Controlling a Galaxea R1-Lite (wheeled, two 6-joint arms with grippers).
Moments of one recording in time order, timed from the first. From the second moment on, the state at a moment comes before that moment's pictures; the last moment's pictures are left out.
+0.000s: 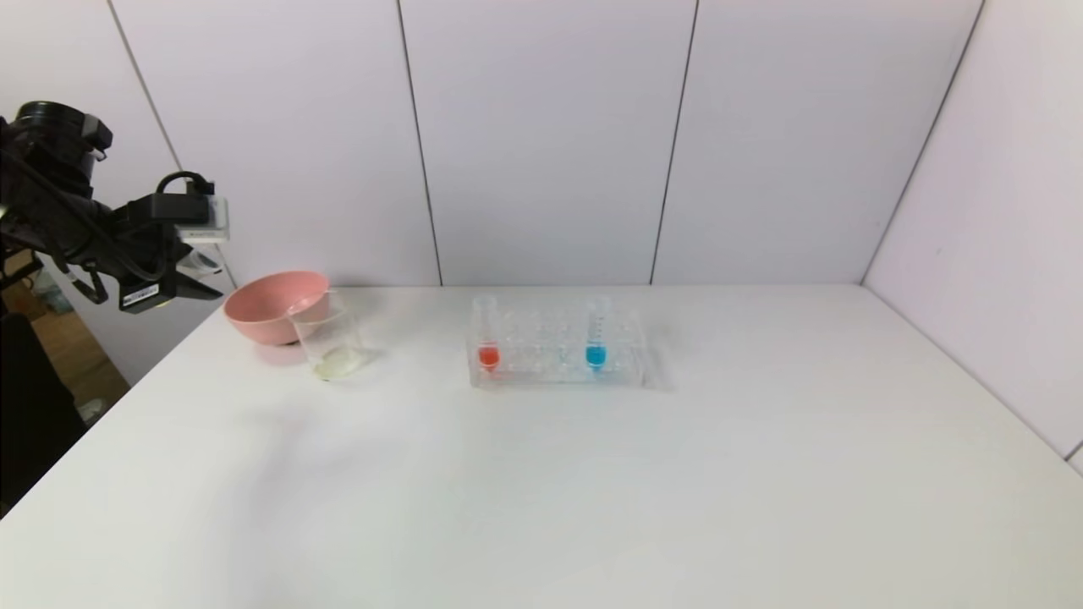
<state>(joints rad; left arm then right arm) 0.29 2.05 -1.99 0.79 -0.37 1.44 0.00 0.00 0.00 0.00 -0.04 0.10</state>
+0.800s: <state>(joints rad) 0.22 2.05 -2.00 0.83 -0.23 1.42 0.00 0.00 0.00 0.00 -0.04 0.10</state>
